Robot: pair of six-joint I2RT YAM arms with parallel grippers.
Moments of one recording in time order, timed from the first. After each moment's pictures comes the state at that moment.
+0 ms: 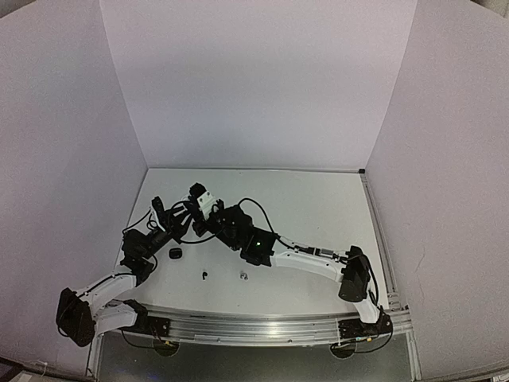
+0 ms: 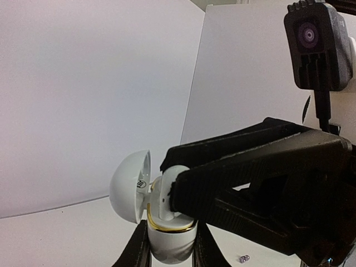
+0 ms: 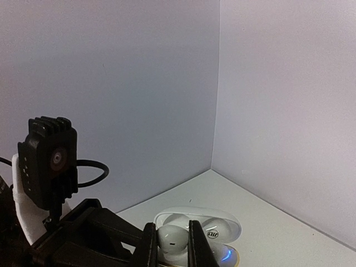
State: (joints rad) left arm -0.48 1.03 0.48 0.87 0.39 -0.32; right arm 1.19 2.13 2.00 0.20 0.30 -0.03
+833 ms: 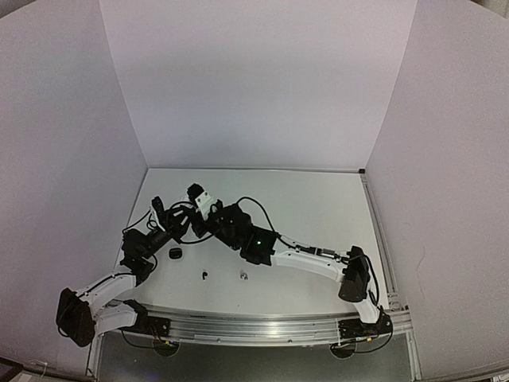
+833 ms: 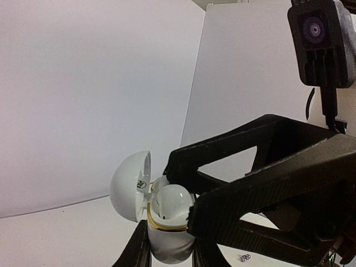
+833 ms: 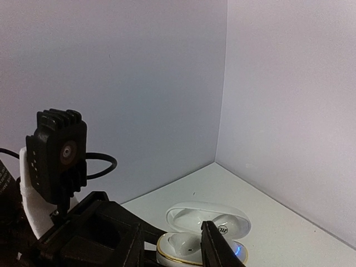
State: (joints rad) left arm -0.48 1.03 0.48 0.86 0.39 -0.31; right arm 1.19 2.13 2.04 0.12 0.28 -0.03
